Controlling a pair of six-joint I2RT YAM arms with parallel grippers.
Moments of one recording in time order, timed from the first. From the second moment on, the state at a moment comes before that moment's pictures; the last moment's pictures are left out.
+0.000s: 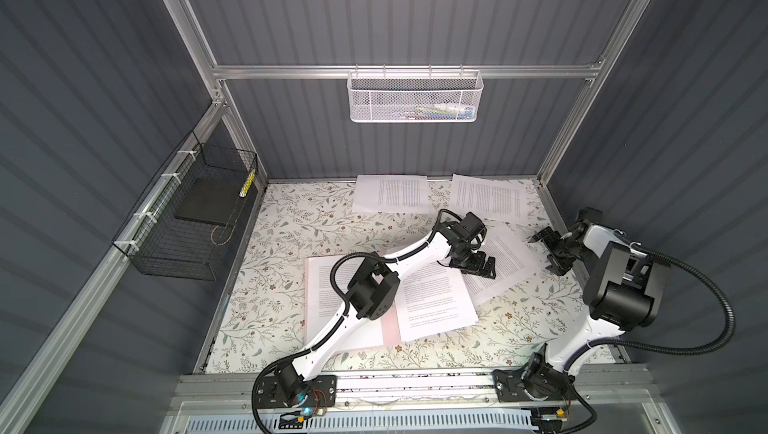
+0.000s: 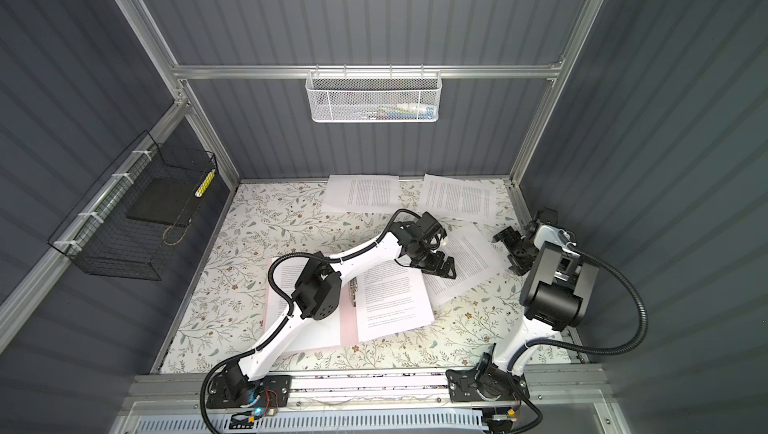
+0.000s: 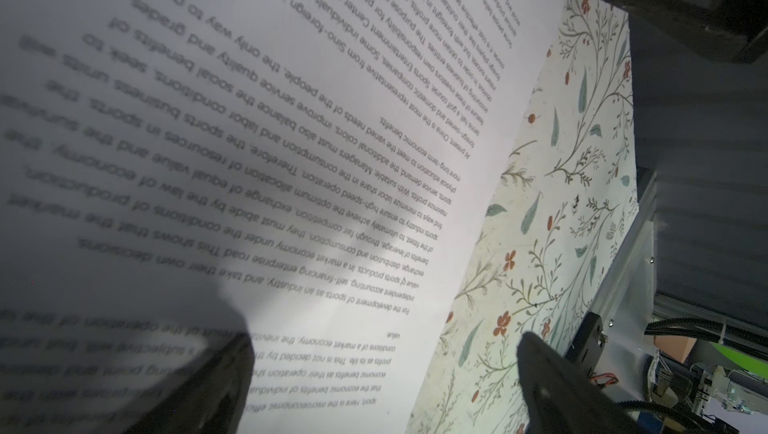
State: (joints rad) left arm -0.95 2.60 2.37 -0.86 0.47 -0.48; right arm -0.48 1.84 1.21 -0.67 -0.34 0.56
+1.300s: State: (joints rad) left arm -0.95 2.60 2.37 -0.85 0.51 -0.48; right arm -0.27 1.82 1.13 -0.67 -0.43 0.60
